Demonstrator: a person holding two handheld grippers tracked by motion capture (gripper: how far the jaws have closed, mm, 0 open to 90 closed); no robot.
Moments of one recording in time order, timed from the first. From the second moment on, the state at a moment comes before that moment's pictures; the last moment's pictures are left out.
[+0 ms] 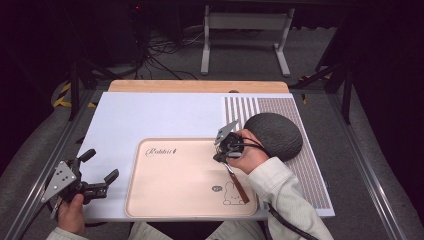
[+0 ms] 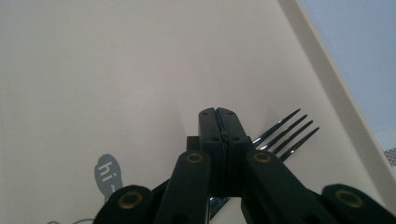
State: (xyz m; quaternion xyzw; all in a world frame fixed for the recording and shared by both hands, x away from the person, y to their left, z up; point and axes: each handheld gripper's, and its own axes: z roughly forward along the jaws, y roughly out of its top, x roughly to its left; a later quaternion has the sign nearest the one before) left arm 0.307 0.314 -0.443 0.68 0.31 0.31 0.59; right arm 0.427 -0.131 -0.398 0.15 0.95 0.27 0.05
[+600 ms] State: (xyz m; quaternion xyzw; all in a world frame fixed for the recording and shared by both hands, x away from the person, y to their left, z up) left arm 0.307 0.314 -0.443 0.68 0.31 0.31 0.59; right arm 0.447 -0.127 -0.426 0.16 0.96 0.23 0.04
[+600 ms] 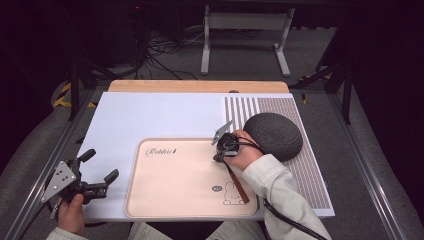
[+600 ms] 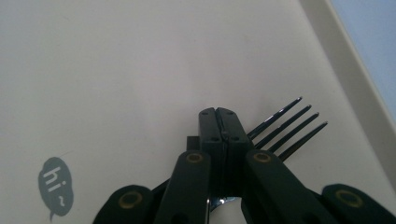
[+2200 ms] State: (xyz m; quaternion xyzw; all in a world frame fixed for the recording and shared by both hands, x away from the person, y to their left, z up) left arm 0.308 0.314 -0.443 0.68 0.31 0.31 0.59; right arm 0.462 -0.172 -0.424 0.27 0.94 0.20 0.08
